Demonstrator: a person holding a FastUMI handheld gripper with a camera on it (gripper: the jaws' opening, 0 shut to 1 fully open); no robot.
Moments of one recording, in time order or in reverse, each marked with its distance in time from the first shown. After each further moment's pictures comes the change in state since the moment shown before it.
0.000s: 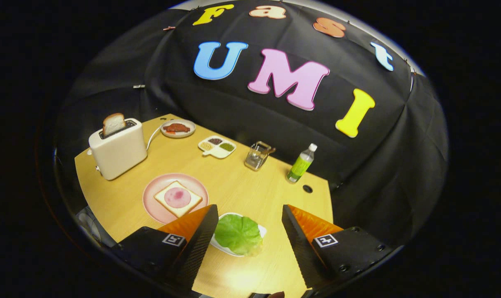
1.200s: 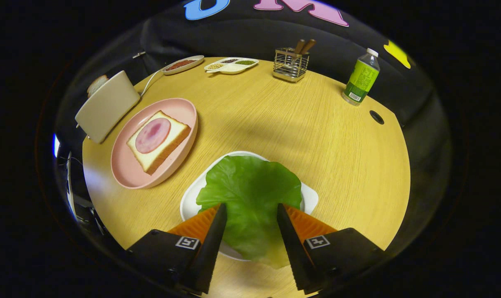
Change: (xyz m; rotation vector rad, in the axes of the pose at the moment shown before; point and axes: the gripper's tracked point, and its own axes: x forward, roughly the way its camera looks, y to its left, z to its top) arm 0.138 0.017 -0.148 0.076 0.406 0.280
